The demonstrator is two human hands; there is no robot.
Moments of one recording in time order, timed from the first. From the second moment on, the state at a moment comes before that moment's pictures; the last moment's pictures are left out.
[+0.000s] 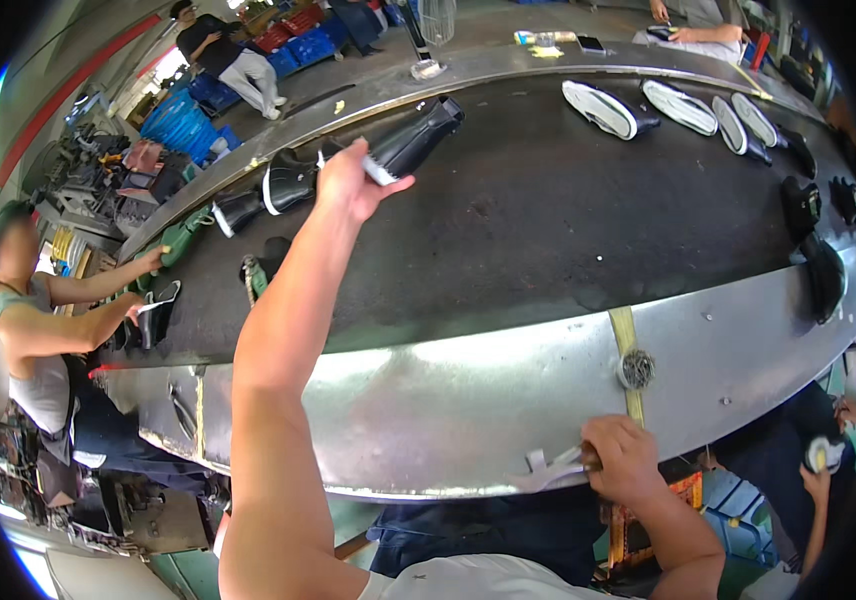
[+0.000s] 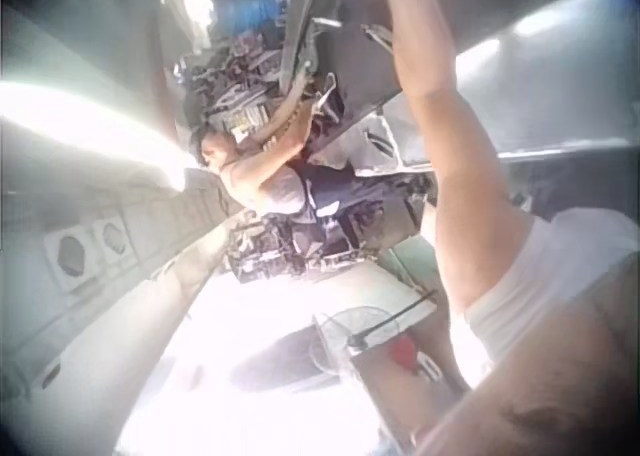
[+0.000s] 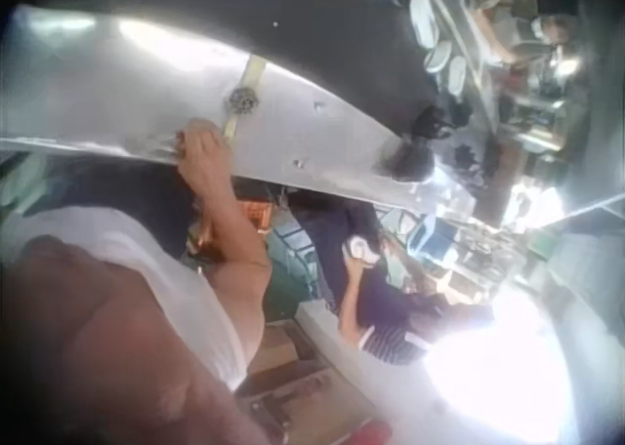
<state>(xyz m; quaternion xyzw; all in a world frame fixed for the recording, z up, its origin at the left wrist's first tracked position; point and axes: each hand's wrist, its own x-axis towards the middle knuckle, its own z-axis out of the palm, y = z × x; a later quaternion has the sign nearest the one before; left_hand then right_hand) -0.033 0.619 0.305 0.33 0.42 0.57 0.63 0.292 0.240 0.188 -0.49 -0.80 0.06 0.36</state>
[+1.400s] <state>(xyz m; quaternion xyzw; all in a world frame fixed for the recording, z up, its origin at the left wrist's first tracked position) -0.010 0.100 0.072 0.51 0.40 0.26 0.71 0.266 -0.027 0.123 -0.56 -0.42 0.66 0.27</state>
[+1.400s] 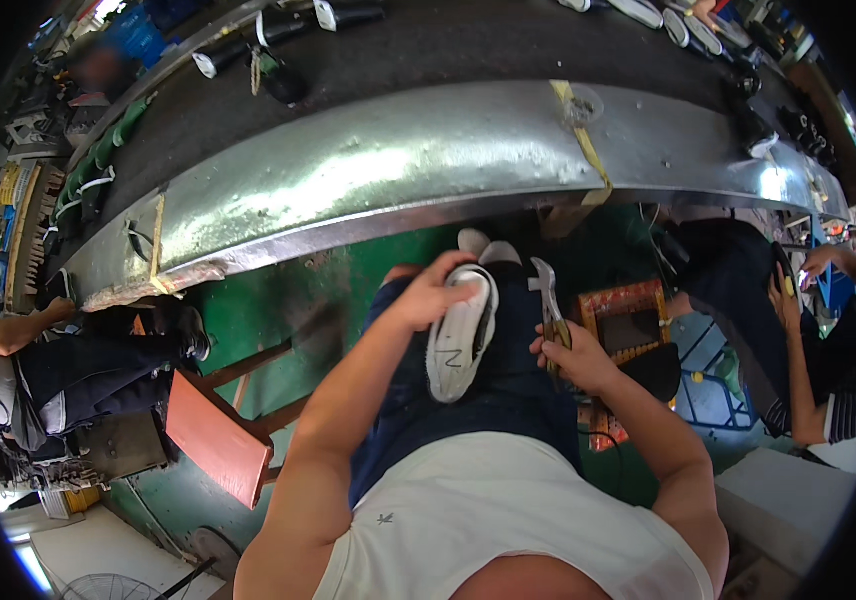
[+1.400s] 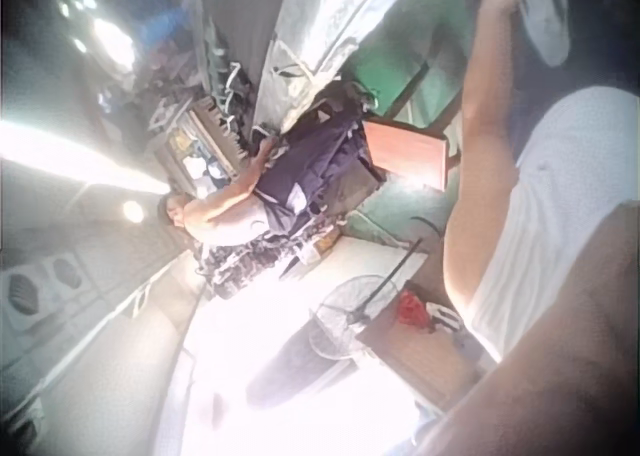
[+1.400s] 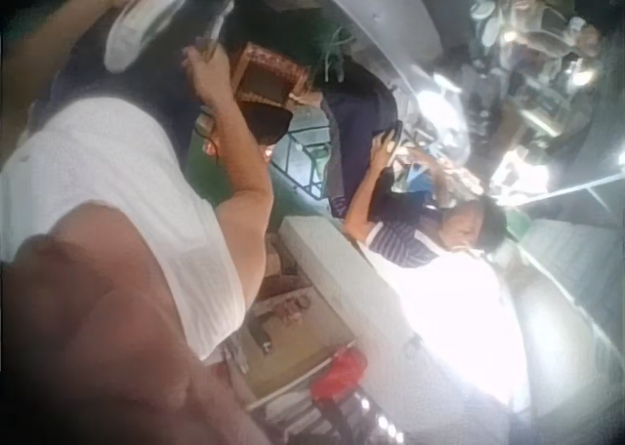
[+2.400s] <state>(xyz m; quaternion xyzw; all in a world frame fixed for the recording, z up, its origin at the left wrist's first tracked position) -0.060 0.056 0.037 0.46 0.42 0.42 0.67 0.193 0.006 0.081 -0.48 -0.72 0.47 0.18</state>
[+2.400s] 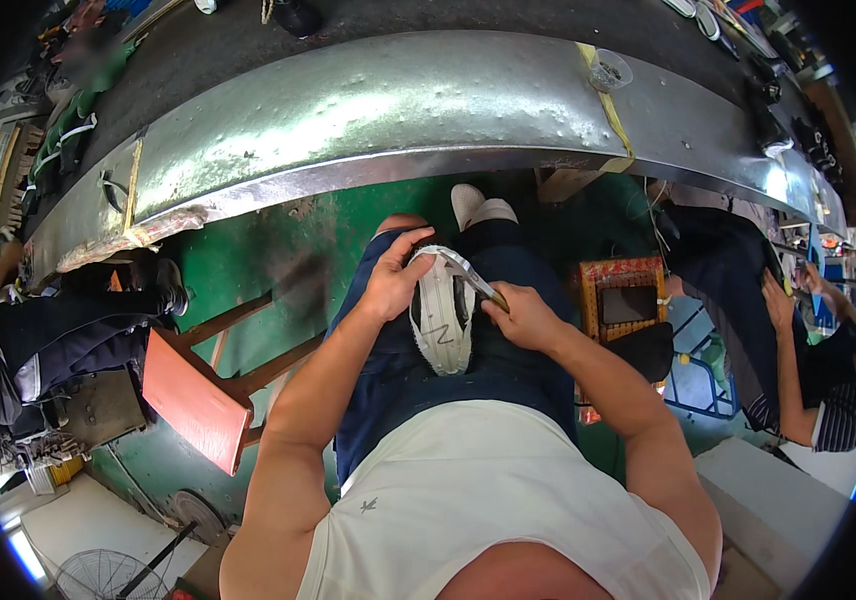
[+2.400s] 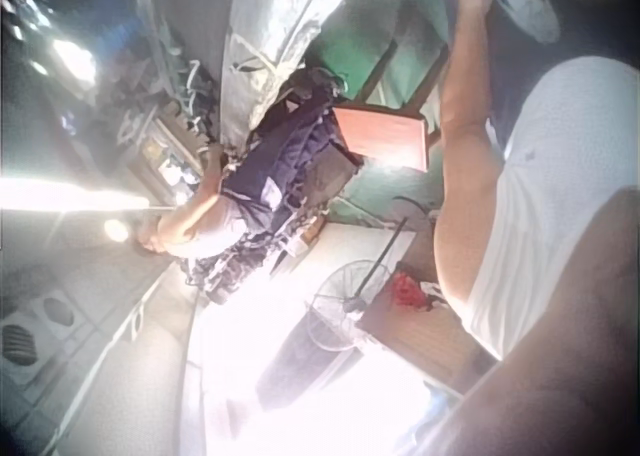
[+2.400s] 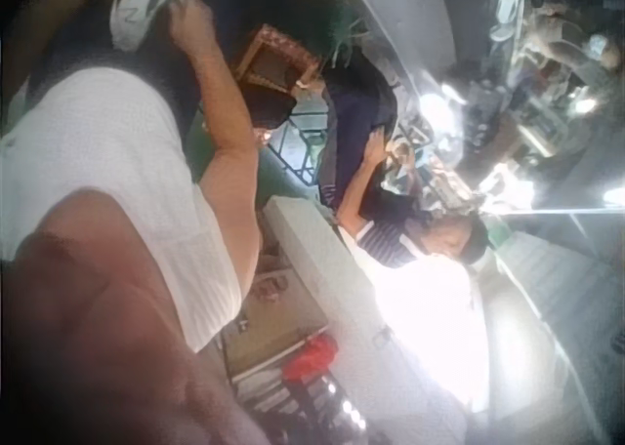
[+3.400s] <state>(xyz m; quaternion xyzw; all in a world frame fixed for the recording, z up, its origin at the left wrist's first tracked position) -0.035 0.090 0.055 0.44 0.43 0.24 0.75 0.197 0.032 0.139 -0.59 -0.66 0.45 0.14</state>
